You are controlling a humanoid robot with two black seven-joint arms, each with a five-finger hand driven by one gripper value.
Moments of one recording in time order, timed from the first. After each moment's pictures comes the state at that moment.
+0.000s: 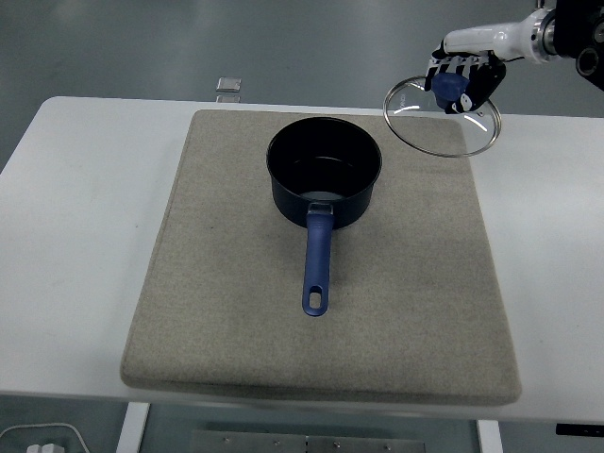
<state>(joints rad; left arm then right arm) 0.02 0.00 -0.13 -0.13 0.08 -0.06 -0.03 1.55 -0.39 -0.11 0.72 -1.19 0.41 0.14</state>
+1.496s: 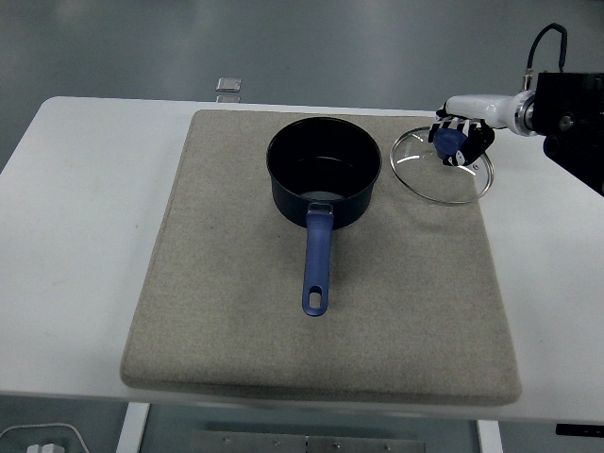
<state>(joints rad) 0.02 0.00 -0.13 -0.13 0.08 -0.06 -0.03 1.35 -0.32 -0.12 0.61 -1.19 0.25 0.14</state>
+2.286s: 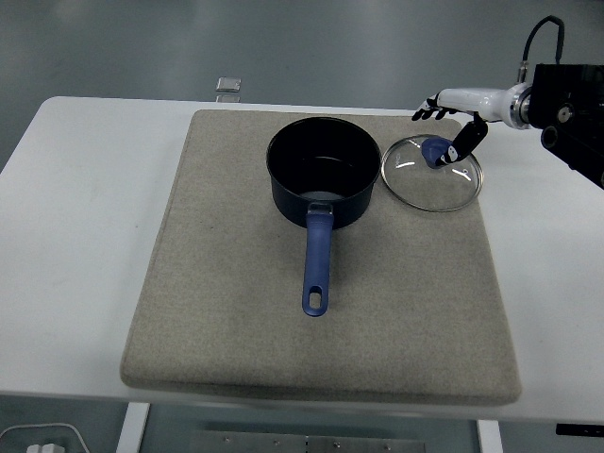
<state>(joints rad) 0.02 0.00 -0.13 -0.13 0.08 -0.06 -0.03 1.38 -0.32 -0.11 0.62 -1.12 0.28 0.18</state>
